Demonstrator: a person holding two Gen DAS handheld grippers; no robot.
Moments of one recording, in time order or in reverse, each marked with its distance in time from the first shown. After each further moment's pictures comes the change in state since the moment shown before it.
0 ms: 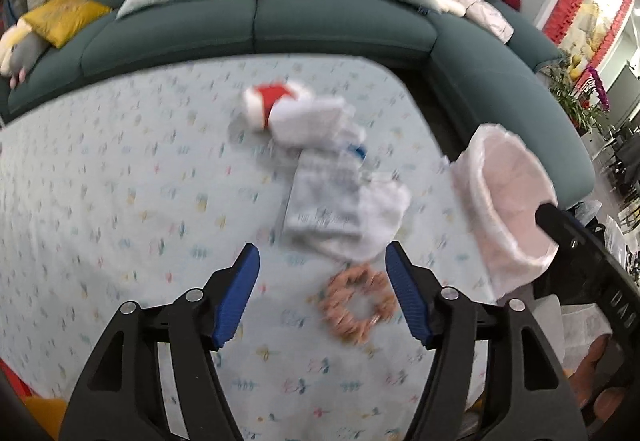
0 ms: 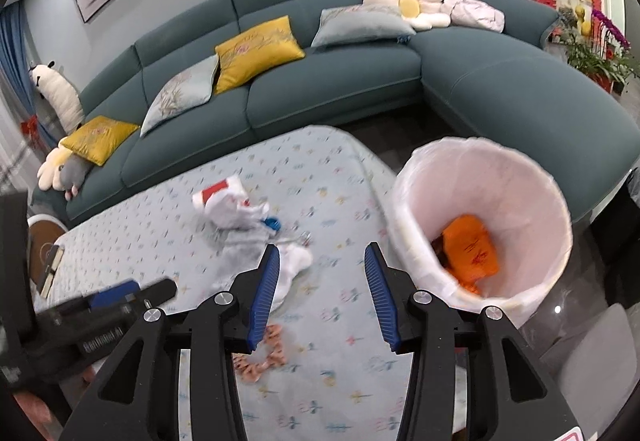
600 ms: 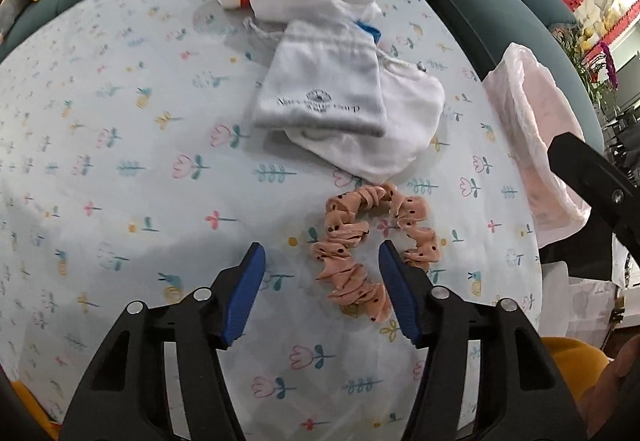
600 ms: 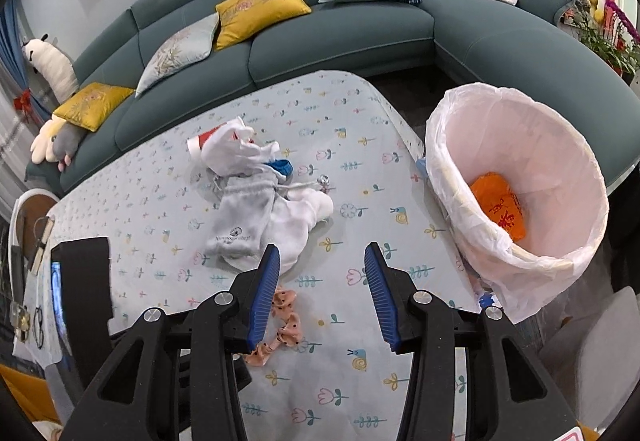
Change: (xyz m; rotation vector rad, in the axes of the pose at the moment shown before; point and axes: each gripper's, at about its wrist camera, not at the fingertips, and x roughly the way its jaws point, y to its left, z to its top) left arm 0.086 -0.004 -0.045 -0.019 0.195 -0.029; right arm 0.048 0.017 -0.029 -0.027 0.117 -0.018
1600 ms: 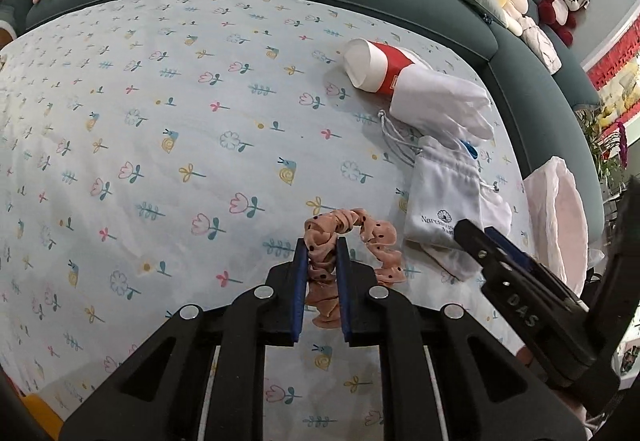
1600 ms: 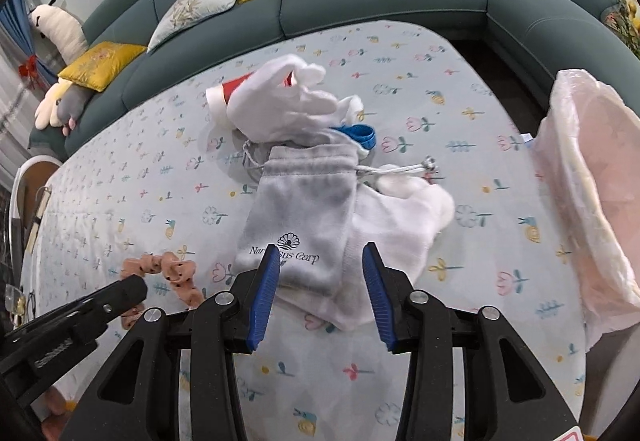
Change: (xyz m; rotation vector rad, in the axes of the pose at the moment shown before) left arm -0.045 0.105 0.037 -0.195 -0.120 0.006; right arm 0.103 0.070 0.009 -0.070 0.136 0.050
